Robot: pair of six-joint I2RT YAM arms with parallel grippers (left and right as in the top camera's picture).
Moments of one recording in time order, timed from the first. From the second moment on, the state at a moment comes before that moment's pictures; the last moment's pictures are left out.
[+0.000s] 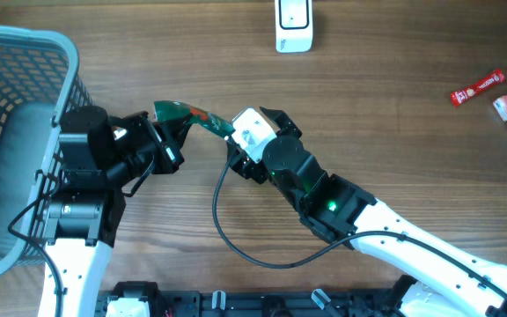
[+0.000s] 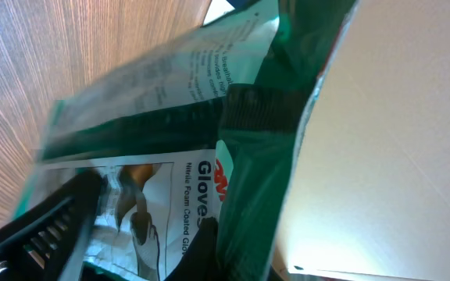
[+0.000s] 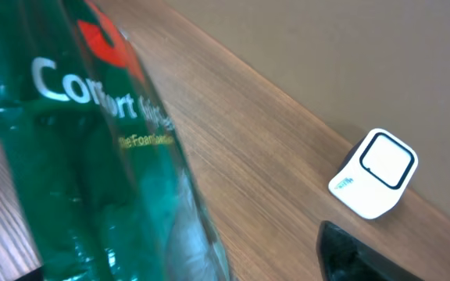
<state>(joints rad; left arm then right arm) -0.04 0.98 0.90 -0.44 0.59 -2.09 0.88 1.36 0.90 0.02 0.30 -0.21</state>
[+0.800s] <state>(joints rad) -0.04 0.98 0.90 -0.56 0.61 -1.48 0.80 0.93 1.02 -0.47 0.12 0.42</state>
